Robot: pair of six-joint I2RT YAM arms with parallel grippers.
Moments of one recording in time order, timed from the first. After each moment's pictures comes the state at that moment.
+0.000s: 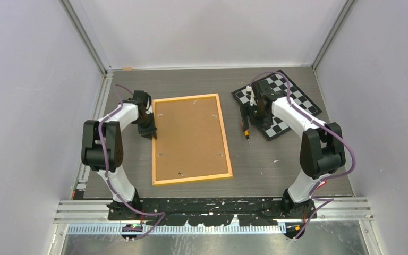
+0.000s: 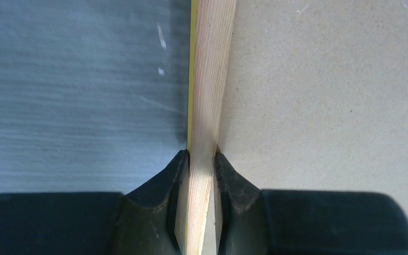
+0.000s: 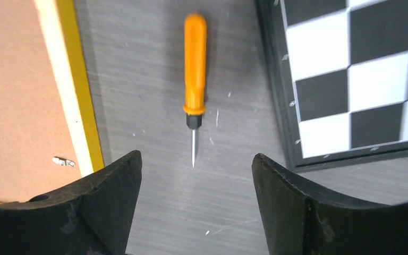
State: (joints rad) left arm -0.08 1.77 1.13 -0.69 0.08 -0.26; right arm 0.30 1.71 1.26 -0.79 -0.07 0.15
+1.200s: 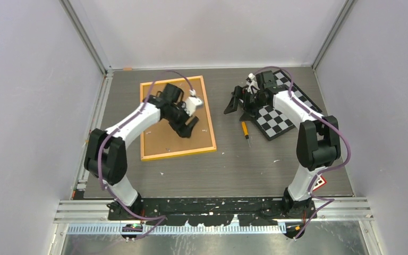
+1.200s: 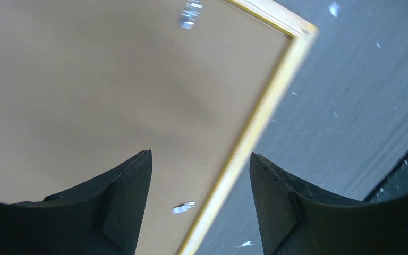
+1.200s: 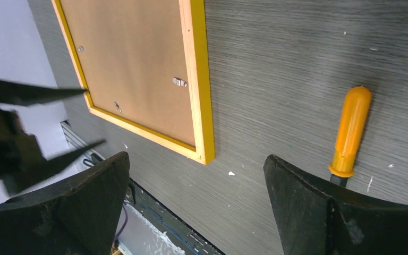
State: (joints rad) left arm -0.40 1.67 1.32 -0.72 0.37 0.40; right arm 0.23 1.79 1.38 -0.59 -0.56 0.47
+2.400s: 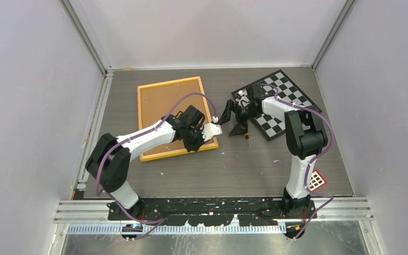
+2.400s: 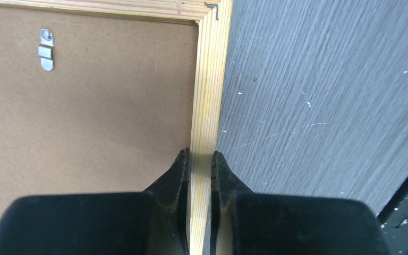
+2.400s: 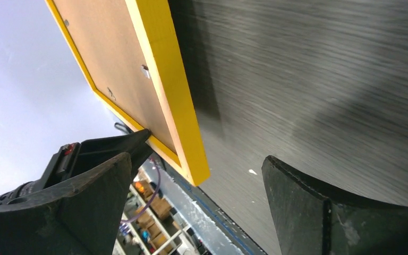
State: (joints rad) left arm -0.73 1.65 1.12 -0.60 0.22 0.54; right arm 0.27 1.96 1.31 -0.53 -0.76 0.55
